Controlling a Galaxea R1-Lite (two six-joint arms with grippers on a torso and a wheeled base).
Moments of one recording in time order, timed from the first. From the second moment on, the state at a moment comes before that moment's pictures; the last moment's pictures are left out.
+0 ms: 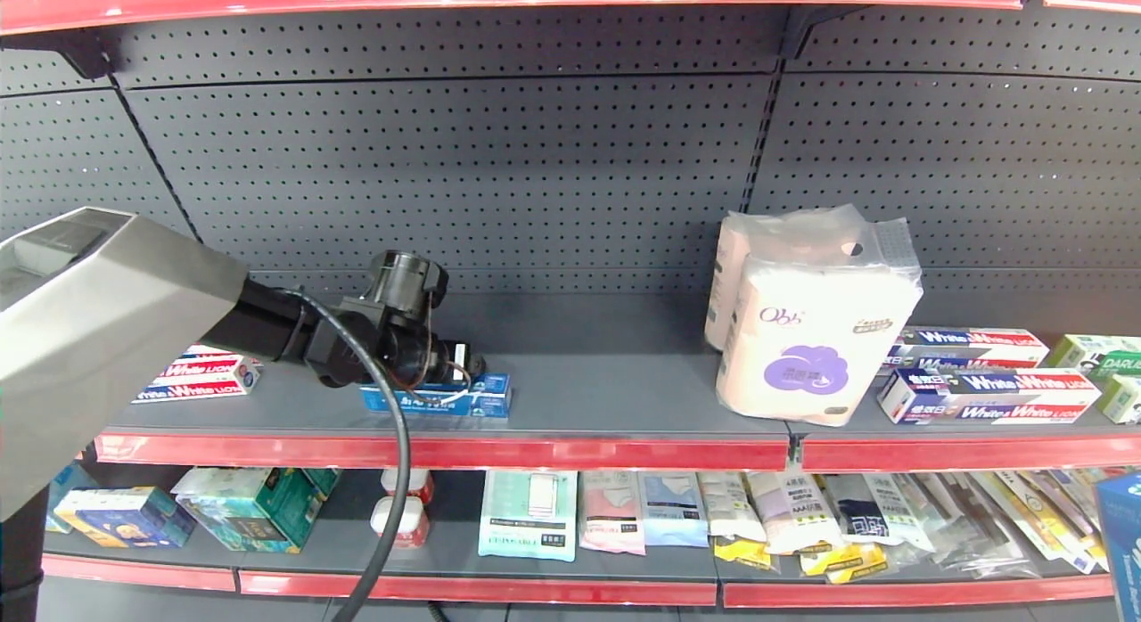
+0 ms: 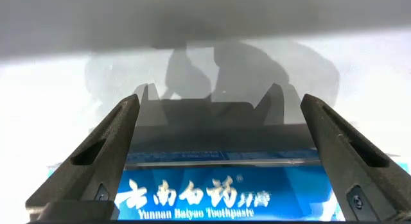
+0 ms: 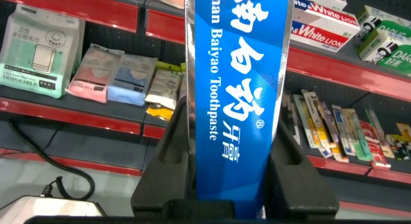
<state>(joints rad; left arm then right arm) -0.33 2.17 -1.27 -0.13 0.15 -0.18 -0.09 0.30 -0.02 -0.05 0.04 -0.30</state>
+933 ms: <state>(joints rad) -0.32 2.10 -1.15 -0.14 0.15 -0.18 -0.09 0.30 -0.02 -0.05 0.04 -0.30</state>
